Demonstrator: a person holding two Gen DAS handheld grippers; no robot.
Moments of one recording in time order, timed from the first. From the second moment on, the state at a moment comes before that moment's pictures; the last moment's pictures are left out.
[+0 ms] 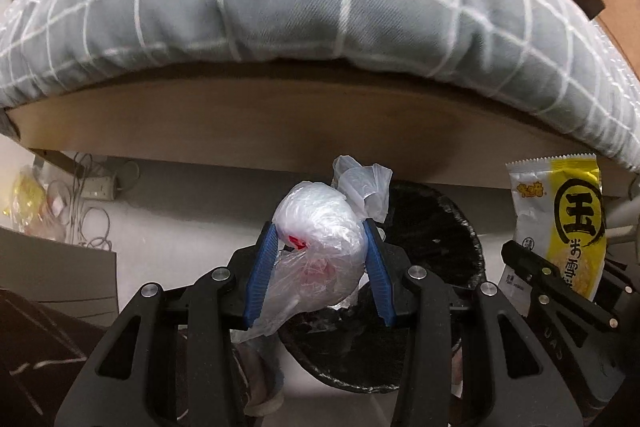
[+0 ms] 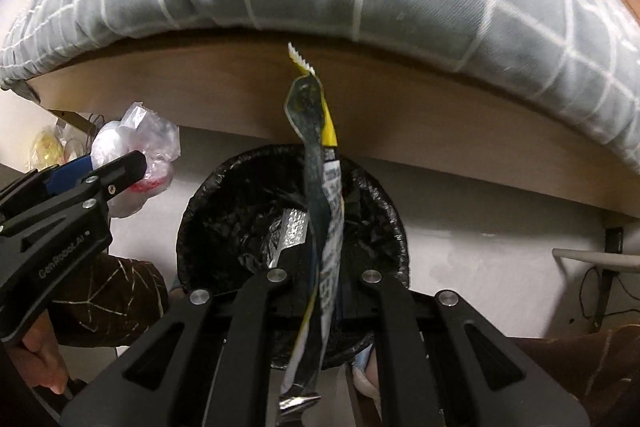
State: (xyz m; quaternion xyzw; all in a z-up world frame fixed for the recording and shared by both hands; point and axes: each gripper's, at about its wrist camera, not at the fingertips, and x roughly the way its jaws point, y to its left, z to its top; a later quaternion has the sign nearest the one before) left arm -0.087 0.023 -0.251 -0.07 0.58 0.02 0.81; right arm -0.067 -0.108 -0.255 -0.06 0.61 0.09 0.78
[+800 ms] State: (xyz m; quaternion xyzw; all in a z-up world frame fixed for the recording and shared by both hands) left arm -0.094 0.060 -0.288 -0.08 0.62 0.06 0.78; right arm -0.068 -0.079 -0.327 -0.10 0.66 0.11 0.74
